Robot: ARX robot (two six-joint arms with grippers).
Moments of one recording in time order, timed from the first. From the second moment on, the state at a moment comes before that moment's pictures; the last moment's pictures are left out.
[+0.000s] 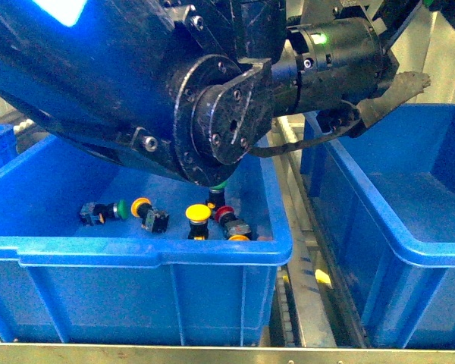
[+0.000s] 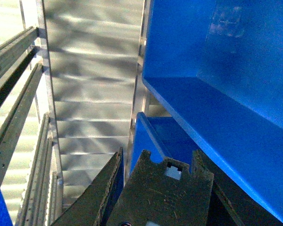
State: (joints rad) left arm -0.60 2.03 1.49 0.91 0.73 -0.87; right arm -0.06 1.15 0.84 0.25 0.11 1.43
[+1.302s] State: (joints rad) left arm 0.00 0.11 0.12 -0.02 0.00 -0.02; right arm 0.24 1.11 0.66 0.58 0.43 0.56
